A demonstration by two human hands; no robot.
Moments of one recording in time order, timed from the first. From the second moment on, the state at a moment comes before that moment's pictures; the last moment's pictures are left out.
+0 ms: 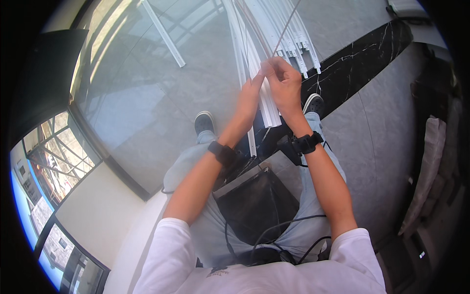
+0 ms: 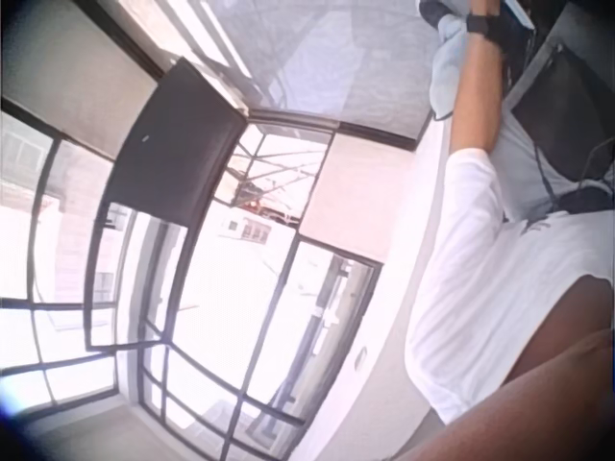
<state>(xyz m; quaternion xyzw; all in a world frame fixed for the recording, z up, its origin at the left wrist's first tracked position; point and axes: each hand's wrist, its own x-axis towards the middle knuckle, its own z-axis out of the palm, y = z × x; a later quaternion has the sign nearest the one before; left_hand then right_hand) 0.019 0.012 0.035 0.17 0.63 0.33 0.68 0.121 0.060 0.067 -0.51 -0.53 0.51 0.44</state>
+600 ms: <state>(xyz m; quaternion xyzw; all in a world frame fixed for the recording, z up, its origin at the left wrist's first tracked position) 0.011 0.028 0.061 0.12 0.51 0.47 0.71 0.132 0.033 0.130 -0.58 -0.54 0.50 0.33</state>
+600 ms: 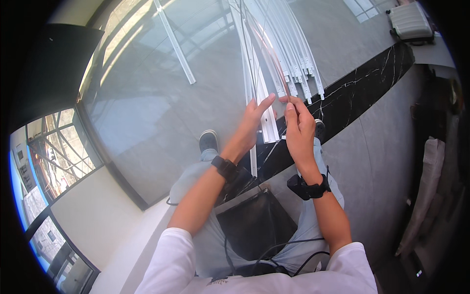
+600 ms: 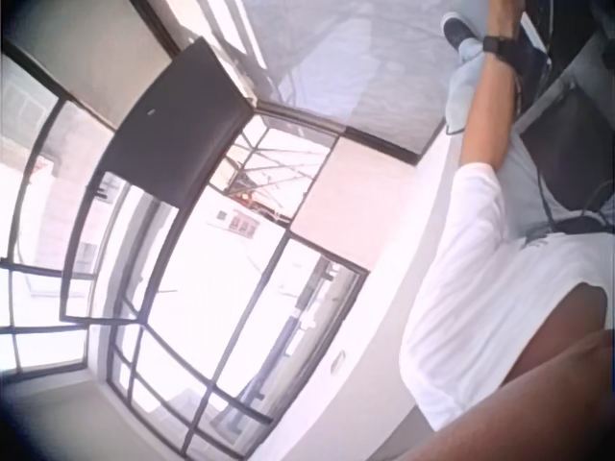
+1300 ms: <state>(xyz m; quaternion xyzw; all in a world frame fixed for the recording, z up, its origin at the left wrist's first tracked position) 0.004 0.034 0.058 0.15 0.53 0.43 0.71 0.151 -0.112 -0.012 -0.53 -0.59 0.60 0.07</state>
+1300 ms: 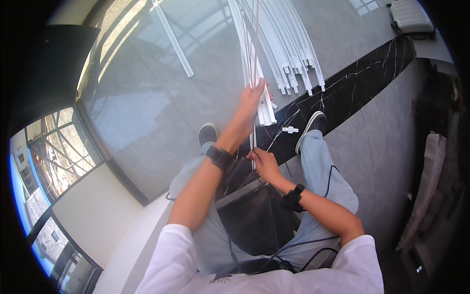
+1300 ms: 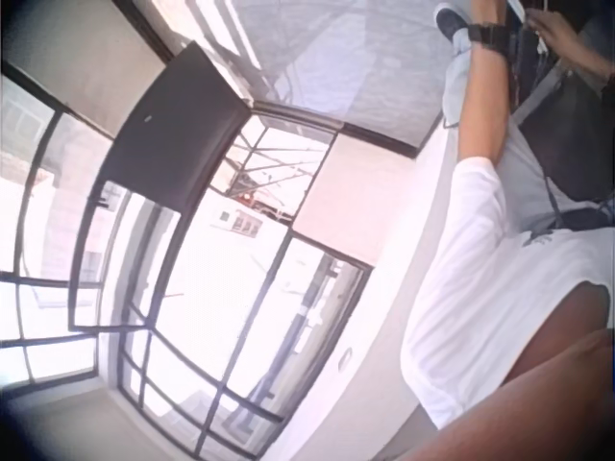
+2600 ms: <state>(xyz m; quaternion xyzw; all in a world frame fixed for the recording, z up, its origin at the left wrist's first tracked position) -0.105 -0.033 0.129 0.02 0.53 0.49 0.69 0.106 -0.142 -0.246 -0.63 -0.65 0.41 0.10</state>
